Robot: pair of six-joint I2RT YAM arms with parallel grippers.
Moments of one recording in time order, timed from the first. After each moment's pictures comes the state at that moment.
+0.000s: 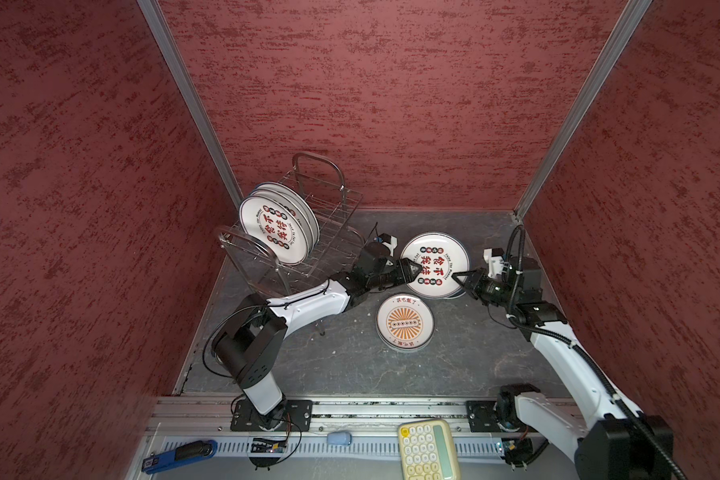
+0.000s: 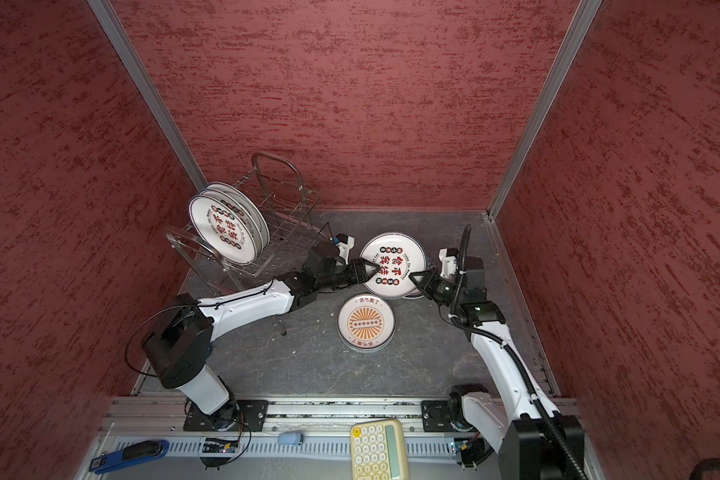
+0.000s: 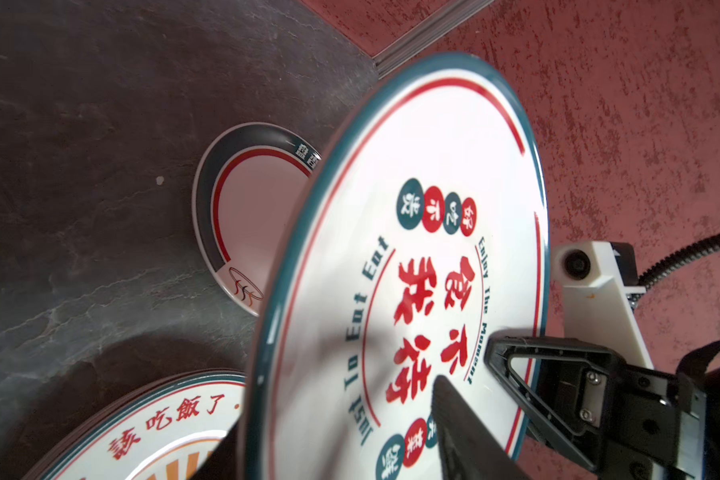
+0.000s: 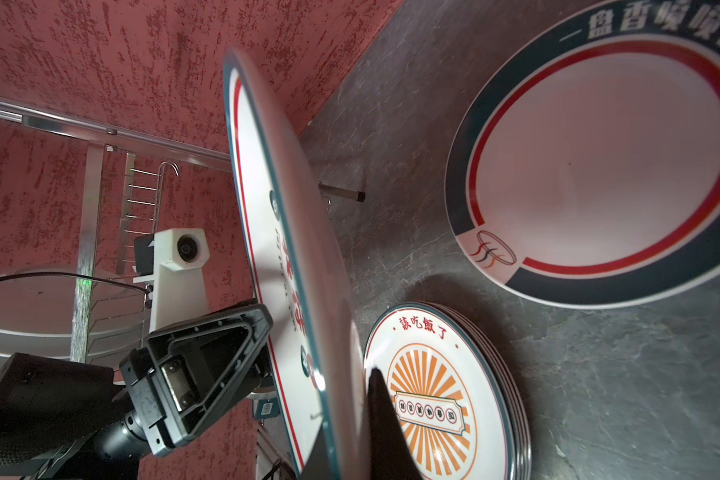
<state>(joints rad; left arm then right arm) -0.76 1.68 1.10 0.15 0.26 -0.93 0.06 1.02 0.68 -0.19 -0.64 0.86</state>
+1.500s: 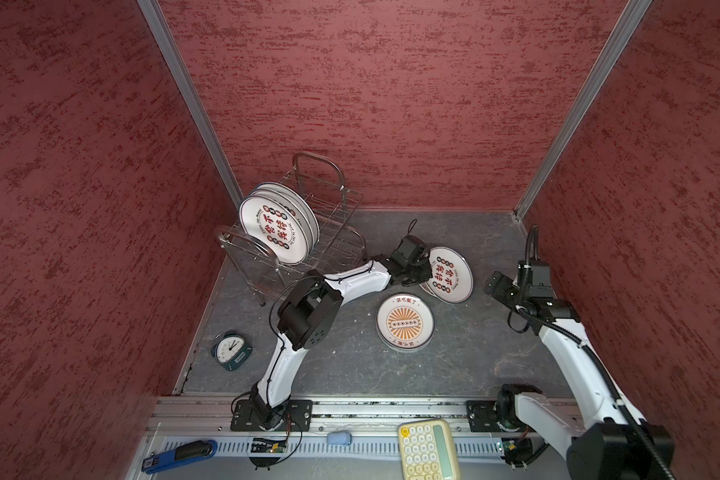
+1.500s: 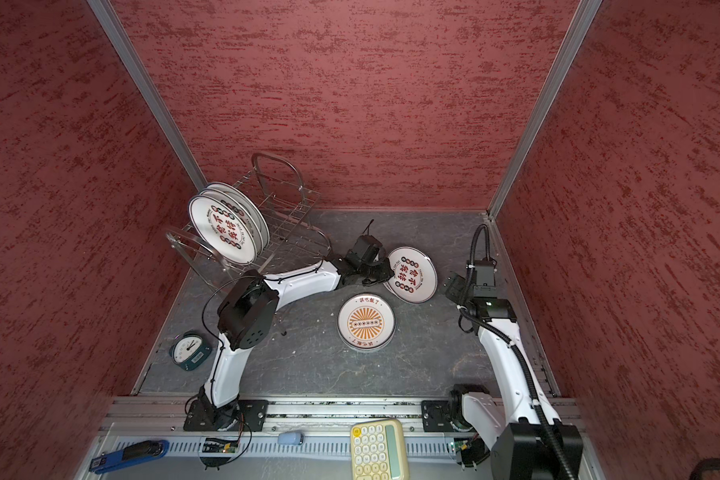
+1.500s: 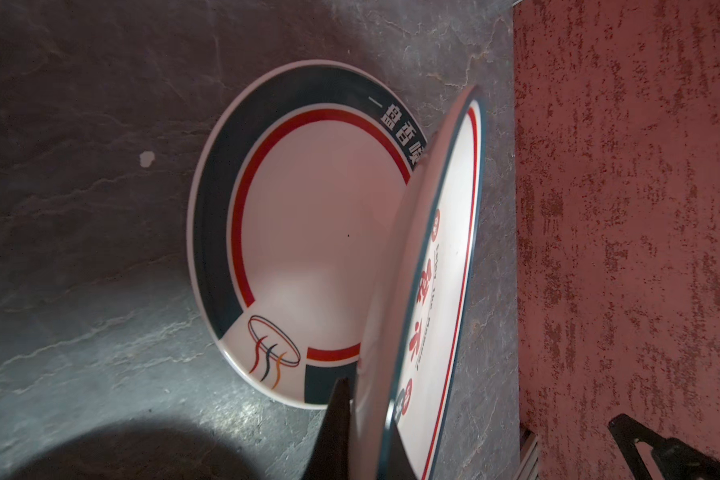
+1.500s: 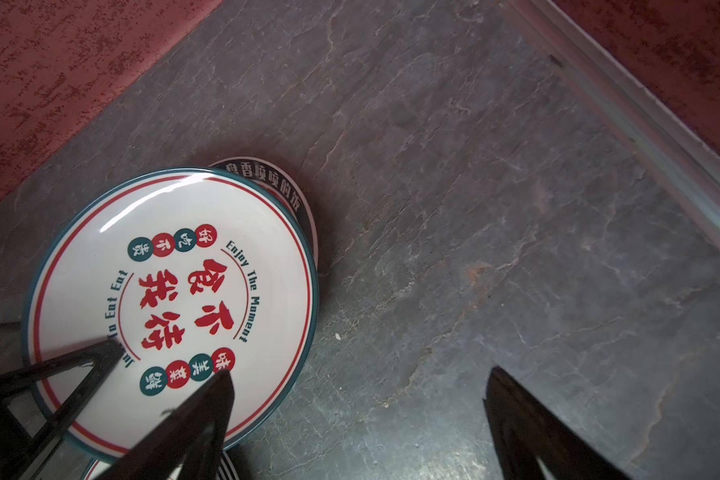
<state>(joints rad) -0.81 2.15 1.66 -0.24 0.17 -0.95 -0.05 1.00 0.78 -0.62 0.07 0.53</state>
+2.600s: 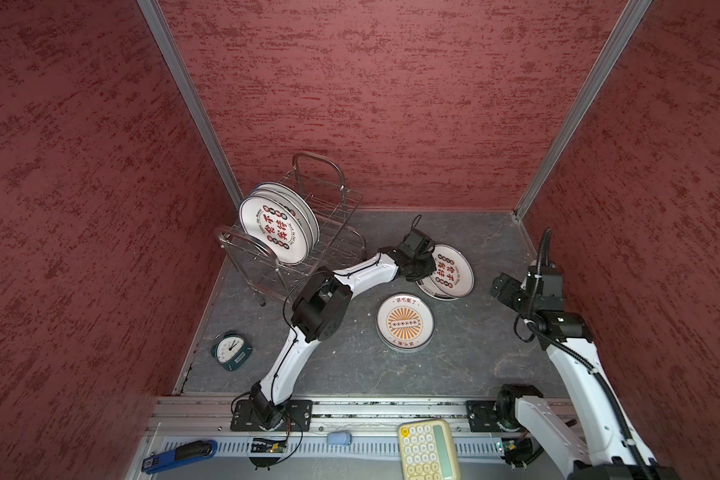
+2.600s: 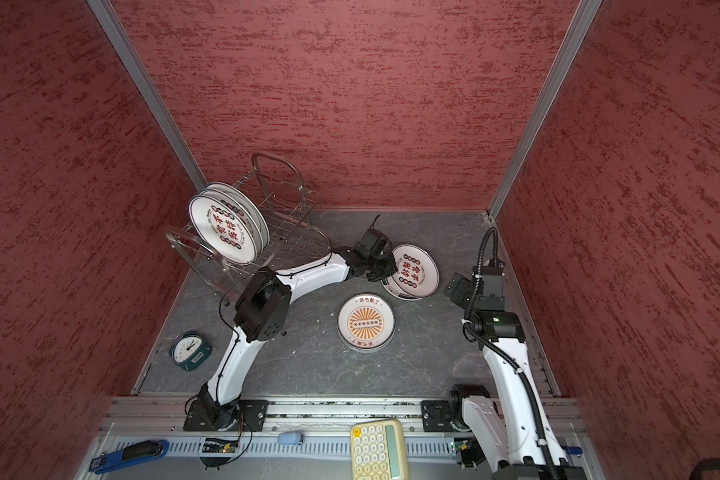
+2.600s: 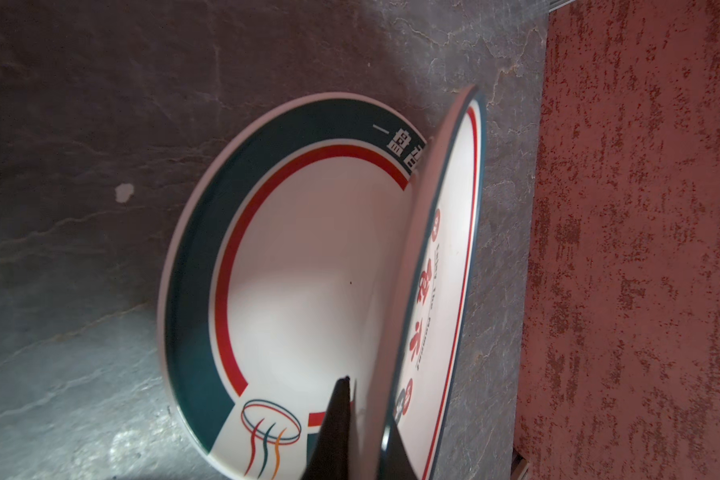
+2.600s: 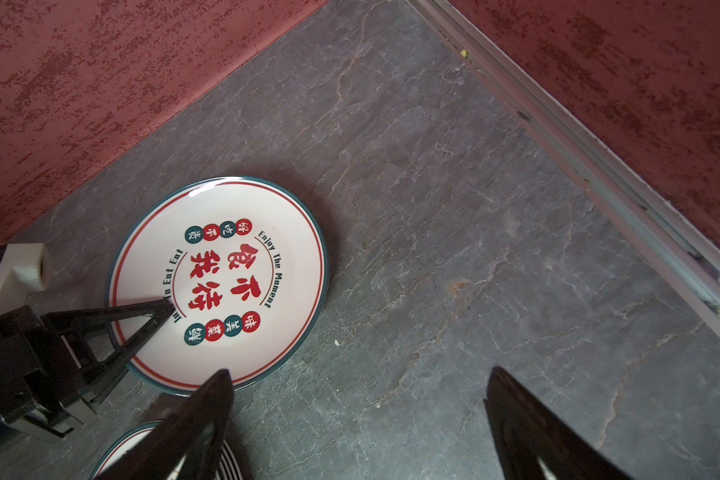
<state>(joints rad) -0.79 2.29 1.86 -0.37 0.18 -1.00 -0.05 0.85 0.77 -0.65 0.09 0.50</state>
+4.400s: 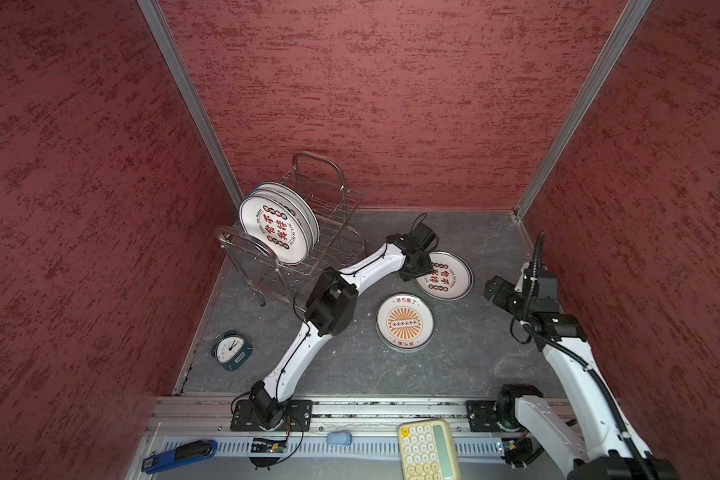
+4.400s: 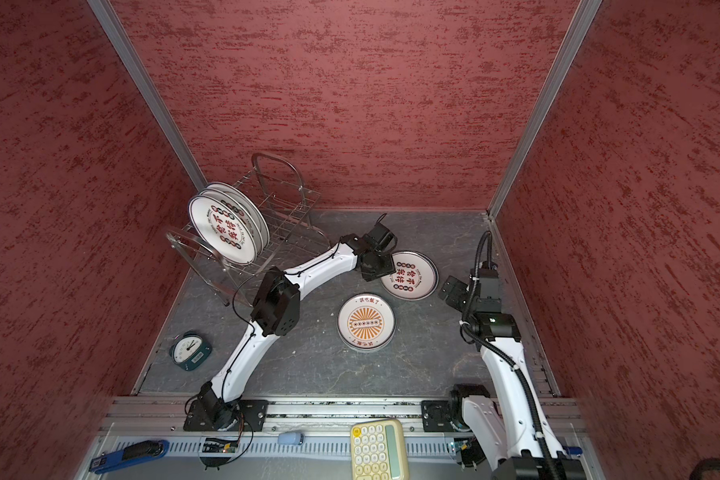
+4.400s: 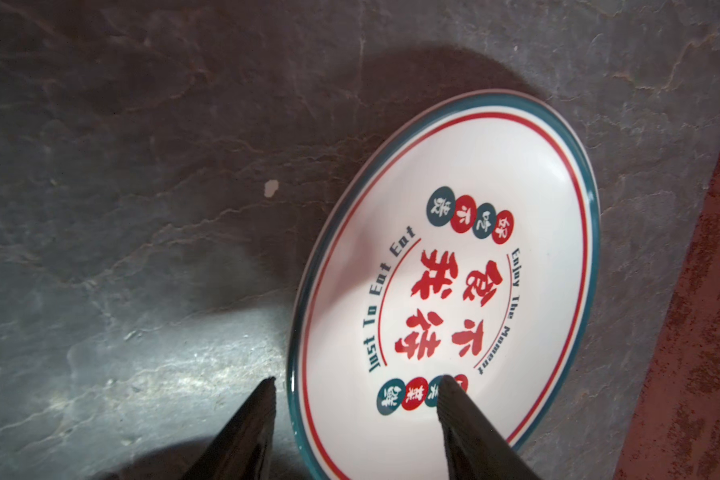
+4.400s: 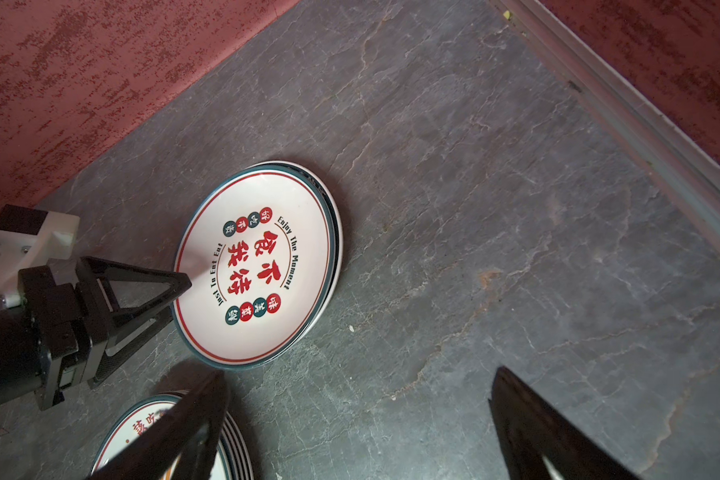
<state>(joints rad) -0.78 2.47 2.25 -0.88 0.07 -0.95 -0.05 0.87 0.71 -0.59 0.00 0.49</state>
